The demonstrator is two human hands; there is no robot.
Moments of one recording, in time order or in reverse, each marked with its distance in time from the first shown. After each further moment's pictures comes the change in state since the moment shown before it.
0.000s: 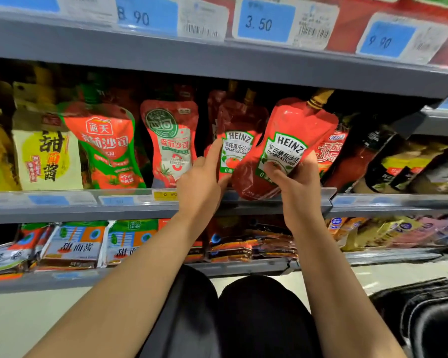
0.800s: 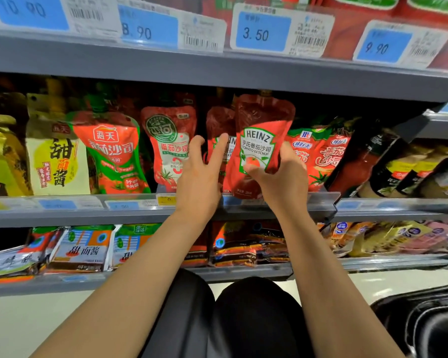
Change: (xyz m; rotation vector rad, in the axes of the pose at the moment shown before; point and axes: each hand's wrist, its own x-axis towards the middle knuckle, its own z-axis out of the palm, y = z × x) left_hand 0.003 0.000 -0.014 0.157 0.021 0.125; right_hand 0.009 -0.006 0.025 -0.764 0.046 -0.120
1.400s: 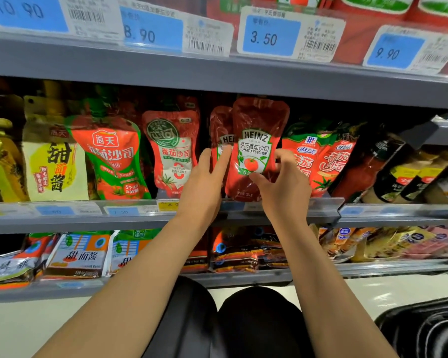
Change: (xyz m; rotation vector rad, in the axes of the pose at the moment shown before) left_hand 0.008 -0.013 0.018 -0.142 -0.068 0.031; right_hand -0.005 -0.009 0.004 -0.131 0.016 0.026
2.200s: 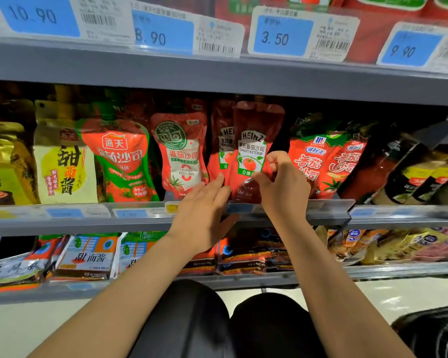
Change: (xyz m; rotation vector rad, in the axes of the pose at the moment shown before) left_hand -0.034 -0.022 -0.009 0.261 -0.169 0.281; right_hand 0.007 0.000 0.015 -0.097 -0.055 -0.016
